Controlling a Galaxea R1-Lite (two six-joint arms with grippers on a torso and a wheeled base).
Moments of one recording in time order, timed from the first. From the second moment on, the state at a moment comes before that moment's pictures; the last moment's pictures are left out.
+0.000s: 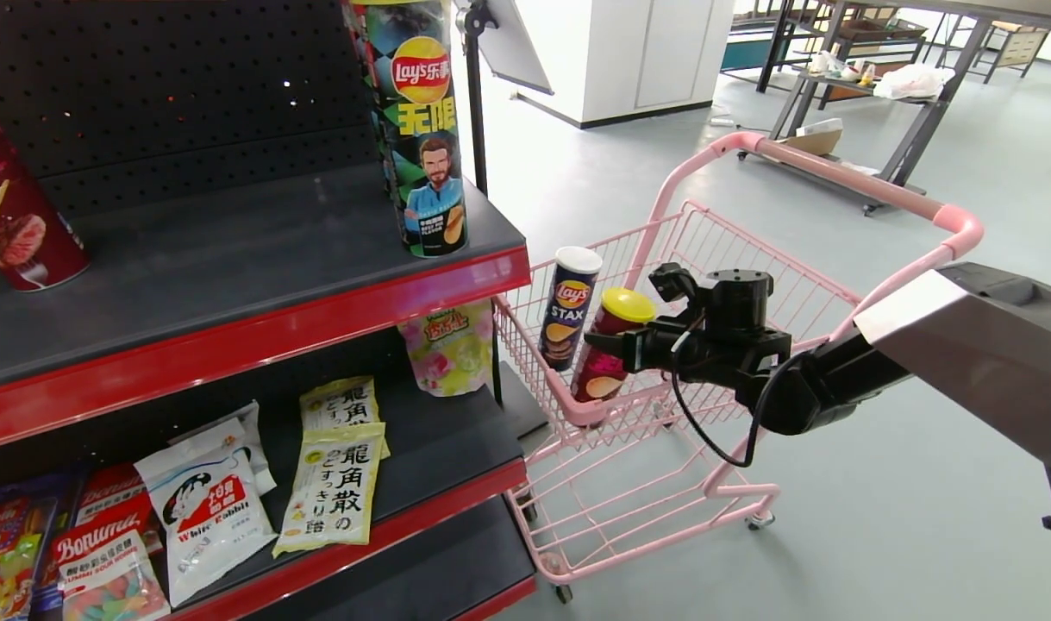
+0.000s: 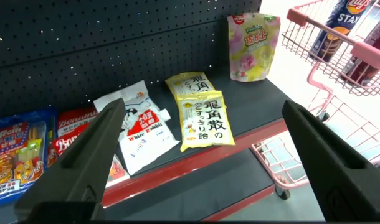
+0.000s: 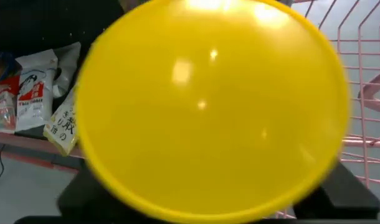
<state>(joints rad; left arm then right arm) 0.00 0.00 0.00 0.00 0.03 0.00 0.33 2.29 -1.19 -0.82 0.40 0.12</state>
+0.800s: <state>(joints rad) 0.00 0.00 0.00 0.00 0.03 0.00 0.33 2.05 -1.22 -0.74 0.40 0.08</state>
